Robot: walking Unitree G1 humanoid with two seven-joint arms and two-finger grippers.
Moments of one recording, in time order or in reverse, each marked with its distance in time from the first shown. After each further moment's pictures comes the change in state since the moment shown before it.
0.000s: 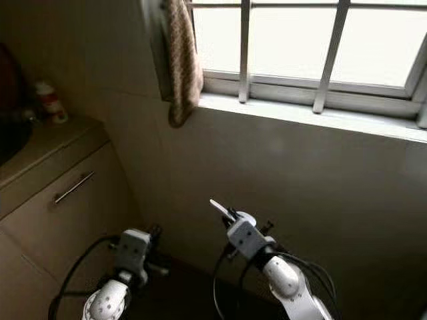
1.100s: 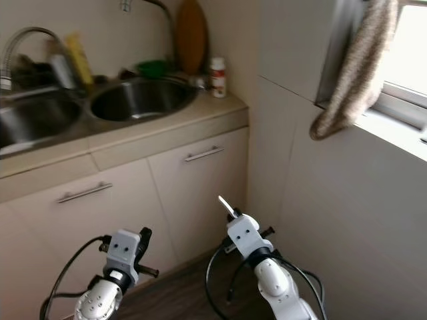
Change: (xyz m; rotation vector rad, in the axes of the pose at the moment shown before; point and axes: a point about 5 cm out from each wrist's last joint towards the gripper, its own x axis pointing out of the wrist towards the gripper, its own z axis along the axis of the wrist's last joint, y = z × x) left arm 0.002 0.008 -0.008 -0.061 0.013 0.064; right arm 0.014 -0.013 0.001 0.047 0.027 -0.166
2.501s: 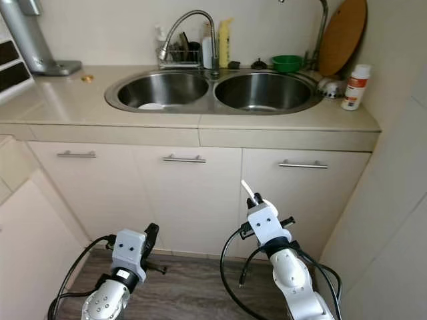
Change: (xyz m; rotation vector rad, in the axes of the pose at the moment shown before) left arm -0.001 0.011 0.009 0.023 -0.078 0.057; right arm 0.005 -0.019 0.017 0.034 -0.103 -0.121
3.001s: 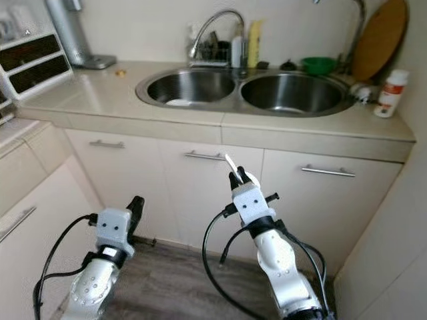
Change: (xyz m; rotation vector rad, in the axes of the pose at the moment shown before) left arm 0.022 0.016 0.055 0.044 -0.220 0.051; right arm 0.024 -0.011 0.056 0.046 -0.220 -0.058
